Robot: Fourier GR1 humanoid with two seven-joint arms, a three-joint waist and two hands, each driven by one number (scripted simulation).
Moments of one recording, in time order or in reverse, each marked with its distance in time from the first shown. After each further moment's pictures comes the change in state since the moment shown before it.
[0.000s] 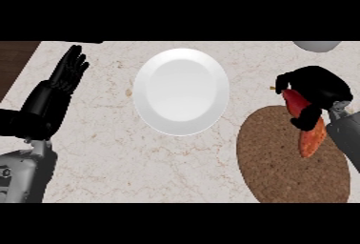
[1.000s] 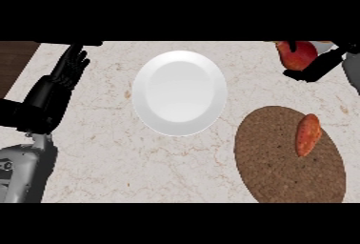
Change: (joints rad) left arm -0.036 0.004 0.010 0.038 -0.007 -0.008 0.015; right arm -0.406 0.074 -0.262 0.576 -0.298 0.004 -0.838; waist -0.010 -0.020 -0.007
